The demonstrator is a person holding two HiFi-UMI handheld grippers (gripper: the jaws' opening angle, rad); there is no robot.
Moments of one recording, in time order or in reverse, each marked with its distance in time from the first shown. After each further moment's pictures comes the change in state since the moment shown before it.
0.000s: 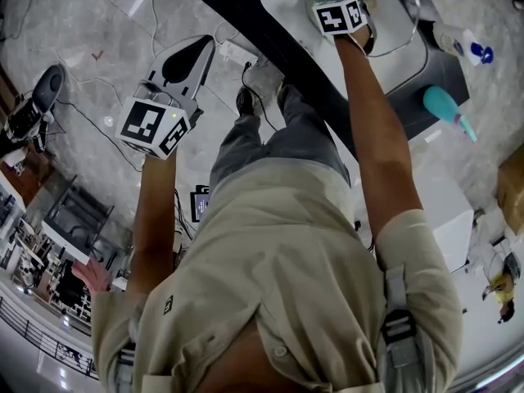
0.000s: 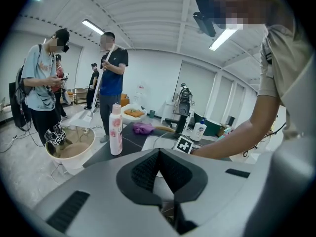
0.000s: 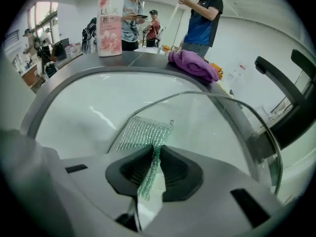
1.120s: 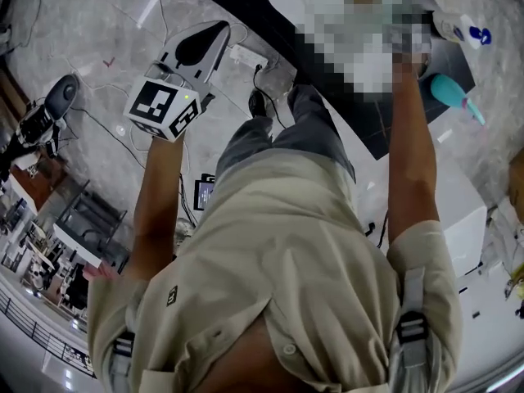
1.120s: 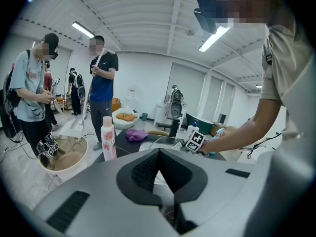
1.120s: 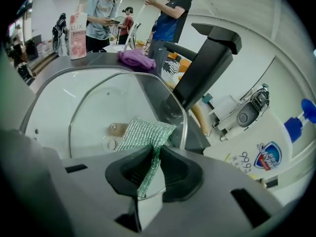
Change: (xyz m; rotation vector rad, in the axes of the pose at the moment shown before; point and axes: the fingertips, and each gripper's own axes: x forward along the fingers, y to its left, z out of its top) left arm 0.006 -0.021 0.029 0.079 -0.022 -0.083; right arm -0.075 -0.142 -0.097 0.136 0.024 -0.242
